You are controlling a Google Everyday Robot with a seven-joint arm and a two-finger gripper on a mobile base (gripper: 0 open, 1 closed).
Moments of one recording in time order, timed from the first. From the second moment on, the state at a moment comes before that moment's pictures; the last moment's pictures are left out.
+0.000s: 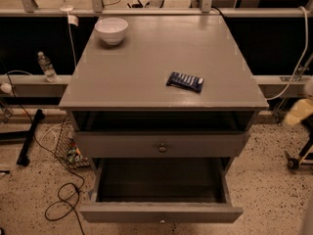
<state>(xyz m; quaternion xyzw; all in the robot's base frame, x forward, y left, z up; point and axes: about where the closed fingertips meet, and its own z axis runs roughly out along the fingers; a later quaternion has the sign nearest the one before) 0.610 -0.470 0.744 -0.38 0.92 -0.04 0.12</state>
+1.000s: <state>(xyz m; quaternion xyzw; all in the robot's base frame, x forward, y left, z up) 0.745 -0.453 0.691 -0.33 0.92 -0.09 0.21</state>
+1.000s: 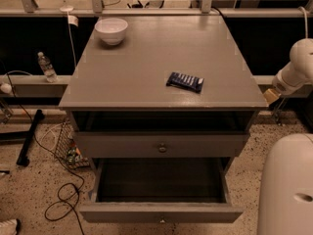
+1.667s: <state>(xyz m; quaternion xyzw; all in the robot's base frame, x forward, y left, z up) 0.736 -0.477 0.723 -0.31 0.91 -0.09 0.25</state>
